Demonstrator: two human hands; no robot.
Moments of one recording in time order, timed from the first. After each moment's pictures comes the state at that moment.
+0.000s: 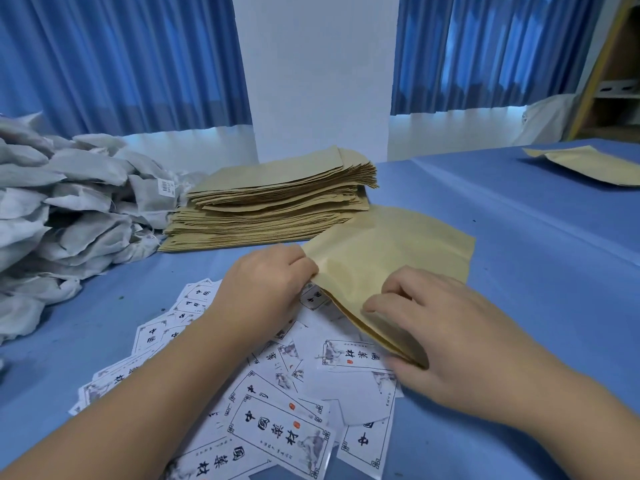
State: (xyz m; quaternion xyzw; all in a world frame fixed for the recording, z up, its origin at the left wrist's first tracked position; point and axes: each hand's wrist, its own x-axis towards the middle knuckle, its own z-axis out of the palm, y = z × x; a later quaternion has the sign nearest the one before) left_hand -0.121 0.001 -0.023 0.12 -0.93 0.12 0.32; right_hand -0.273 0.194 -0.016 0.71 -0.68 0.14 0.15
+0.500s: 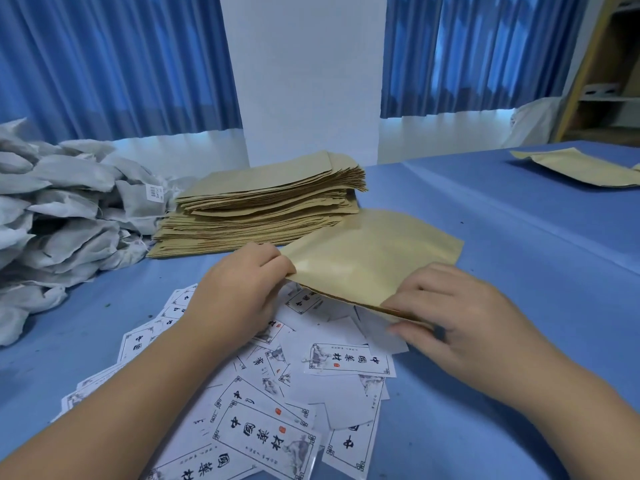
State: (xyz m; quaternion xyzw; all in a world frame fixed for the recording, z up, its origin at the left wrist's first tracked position) left_hand -0.114 -0.003 -0.023 0.13 -0.93 0.09 0.34; right_hand -0.301 0.199 -0.021 0.71 -0.61 0.27 0.20
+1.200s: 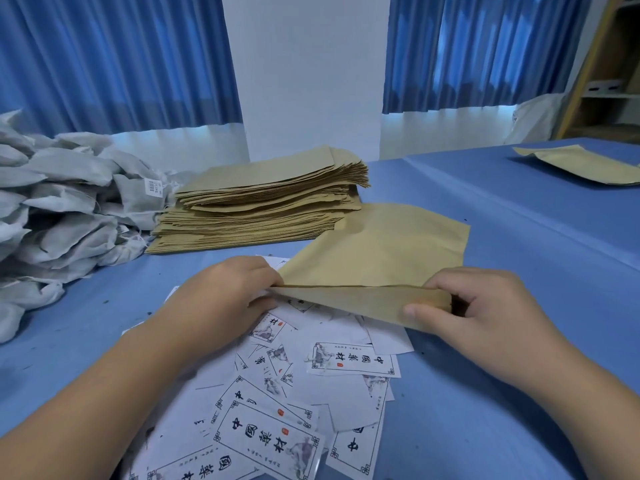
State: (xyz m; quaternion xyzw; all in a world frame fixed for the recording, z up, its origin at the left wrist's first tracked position) left_hand -0.094 -0.017 -0.023 0.15 -0.96 0.01 0.24; right_hand -0.309 0.198 -0.025 0.58 -0.71 0.41 0.05
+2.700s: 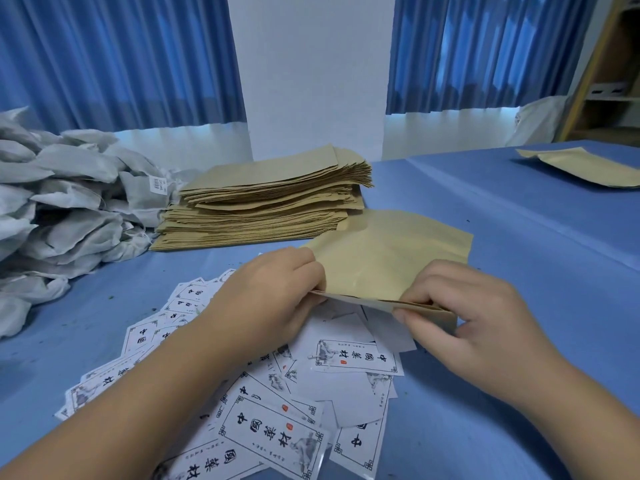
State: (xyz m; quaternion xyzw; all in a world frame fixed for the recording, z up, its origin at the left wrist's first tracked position) left_hand -0.118 0.026 -0.008 0.07 -0.96 0.04 0.27; right_hand -0.291 0.193 -0.024 0.67 -0.60 0.40 0.15
